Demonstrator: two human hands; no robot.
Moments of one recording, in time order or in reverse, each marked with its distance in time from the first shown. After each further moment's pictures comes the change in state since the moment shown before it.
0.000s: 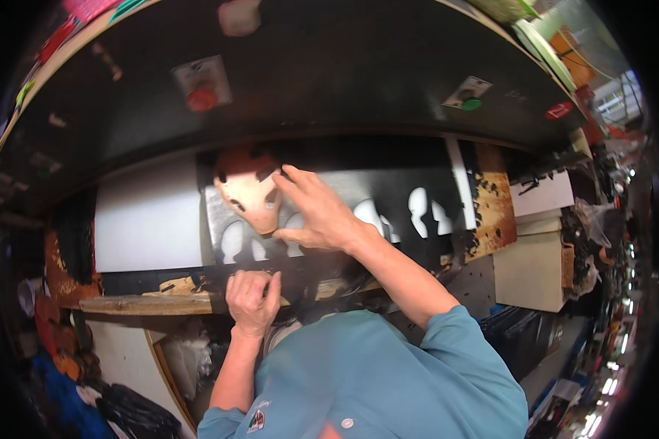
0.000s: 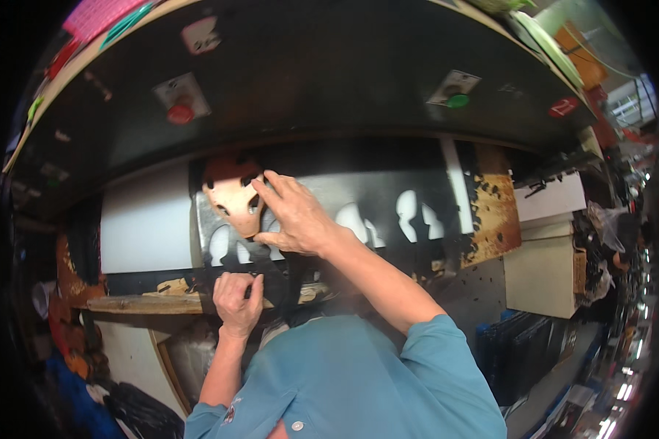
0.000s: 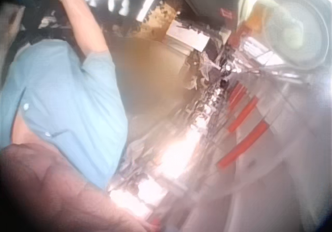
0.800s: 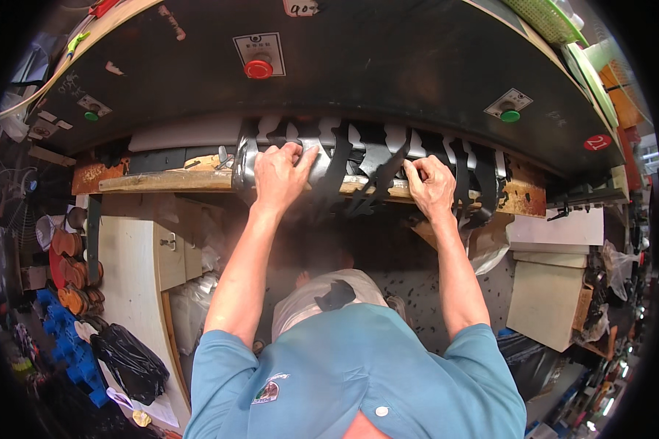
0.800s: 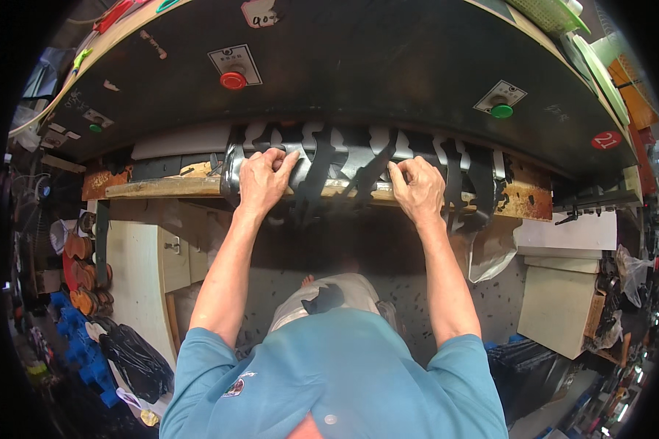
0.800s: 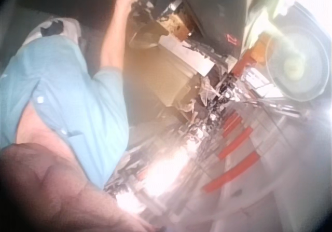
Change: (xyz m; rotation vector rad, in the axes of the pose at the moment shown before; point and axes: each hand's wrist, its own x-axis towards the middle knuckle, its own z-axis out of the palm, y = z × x) left_hand 0.018 -0.009 0.029 0.119 0.036 -0.220; right_hand -0.169 0.044 -0.019 -0.284 0.353 0.276
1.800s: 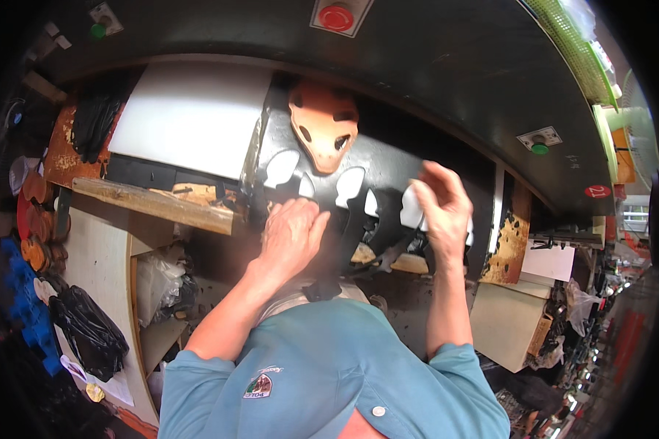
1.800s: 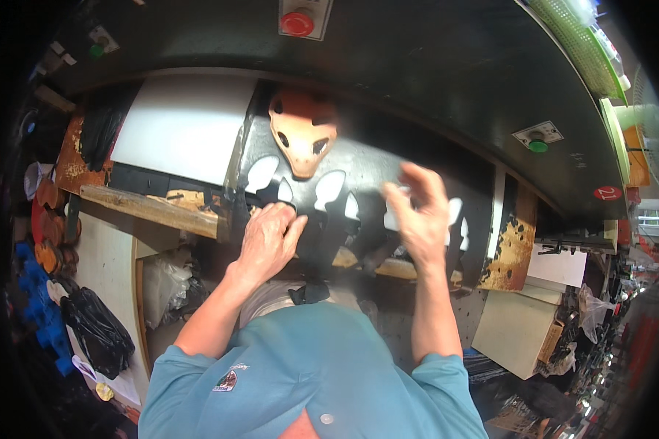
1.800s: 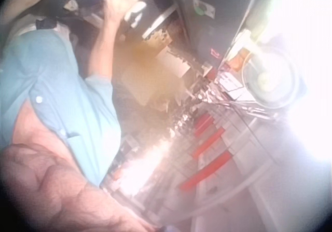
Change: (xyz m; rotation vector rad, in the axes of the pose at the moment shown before) left_hand -0.057 0.035 -0.031 -0.149 -0.343 -0.119; right_hand 0.045 -0.059 -0.013 0.638 -0.228 0.383
